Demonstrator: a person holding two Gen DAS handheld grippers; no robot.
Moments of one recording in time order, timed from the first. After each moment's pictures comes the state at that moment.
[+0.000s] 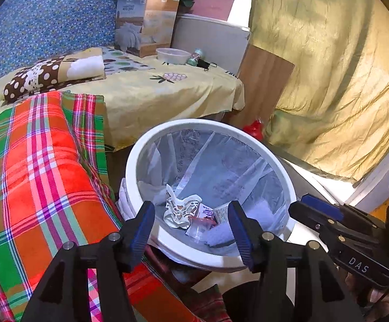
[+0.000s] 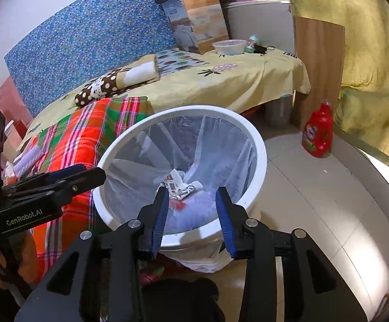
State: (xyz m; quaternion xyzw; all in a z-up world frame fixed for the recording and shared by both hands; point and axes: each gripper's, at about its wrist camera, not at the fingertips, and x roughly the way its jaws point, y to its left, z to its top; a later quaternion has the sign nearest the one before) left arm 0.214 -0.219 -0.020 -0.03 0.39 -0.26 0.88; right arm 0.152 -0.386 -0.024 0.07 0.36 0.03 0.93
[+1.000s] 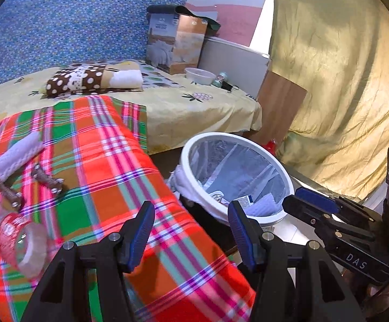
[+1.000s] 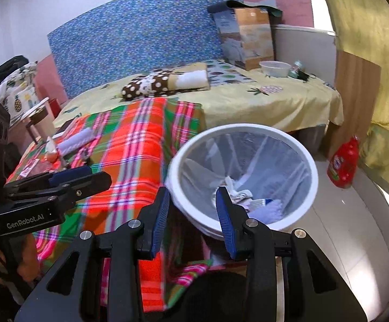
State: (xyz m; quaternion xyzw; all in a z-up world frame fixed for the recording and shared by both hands) left arm 0.141 -0.130 0.015 -0.06 0.36 -0.20 0.91; right arm 0.125 -0.314 0.002 0.01 0.32 0.12 0.94
